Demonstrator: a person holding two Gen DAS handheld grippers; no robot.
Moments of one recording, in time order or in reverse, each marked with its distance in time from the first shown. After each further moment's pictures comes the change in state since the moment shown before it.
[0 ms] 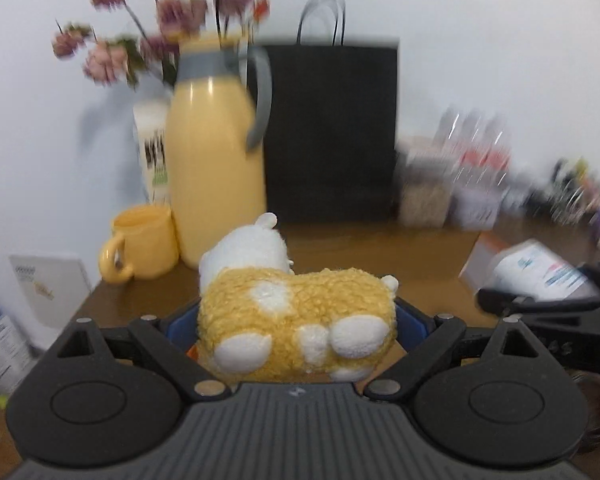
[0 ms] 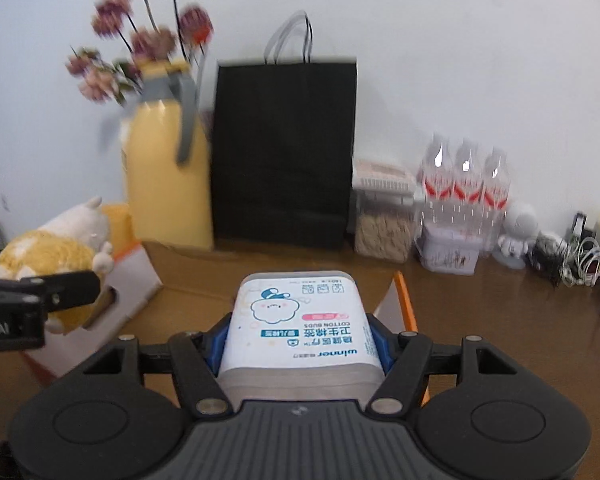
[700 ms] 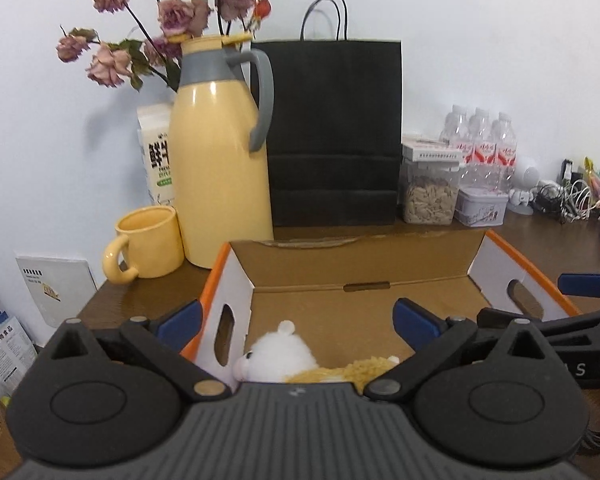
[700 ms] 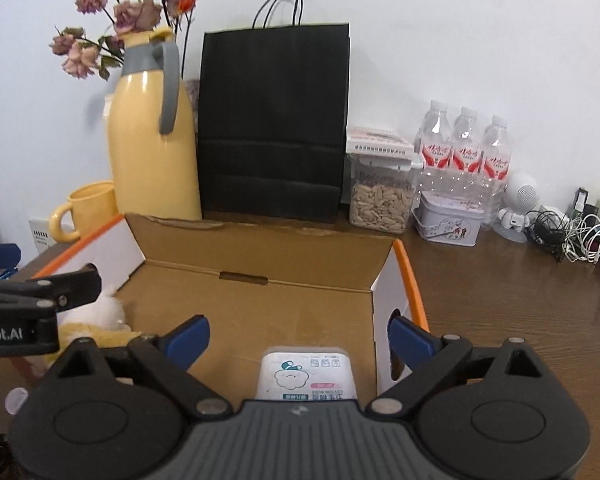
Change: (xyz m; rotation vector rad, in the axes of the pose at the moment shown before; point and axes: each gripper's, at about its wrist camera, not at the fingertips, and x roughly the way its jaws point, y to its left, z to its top) left arm -0.018 -0.003 -0.006 0.004 -0.053 0.012; right arm -0.007 -0.004 -0.011 0.026 0.016 0.005
